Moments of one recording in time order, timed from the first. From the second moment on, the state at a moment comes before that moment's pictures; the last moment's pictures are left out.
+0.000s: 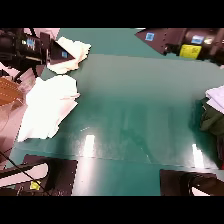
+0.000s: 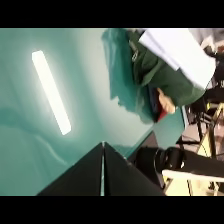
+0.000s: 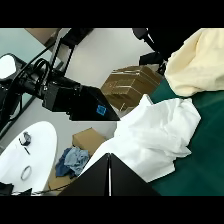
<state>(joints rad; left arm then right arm) 0.19 -1.27 1.51 0.51 -1.53 -1.37 0.43 -1.18 1.59 -0.64 0.93 1.45</state>
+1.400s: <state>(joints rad) 0.17 -1.51 1.31 1.81 -1.12 -1.60 0.33 -1.25 1.59 -0.65 1.10 1.42</state>
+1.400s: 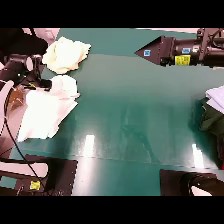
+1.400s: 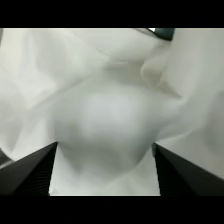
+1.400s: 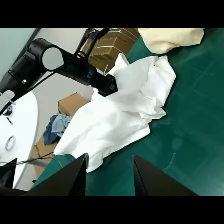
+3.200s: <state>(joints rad) -0.33 -1.61 1.58 1.16 -1.36 -1.40 -0.23 -0.79 0.68 -0.80 1.14 1.53</state>
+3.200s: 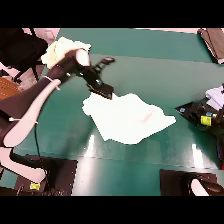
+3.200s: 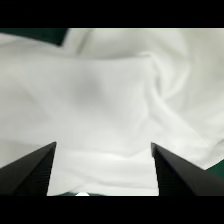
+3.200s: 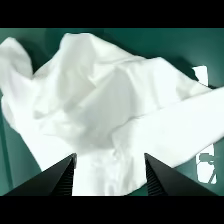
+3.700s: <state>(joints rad) -0.01 -1.51 1.28 1.06 -1.43 -1.39 -0.40 -1.08 0.66 -0.77 1.23 1.36</state>
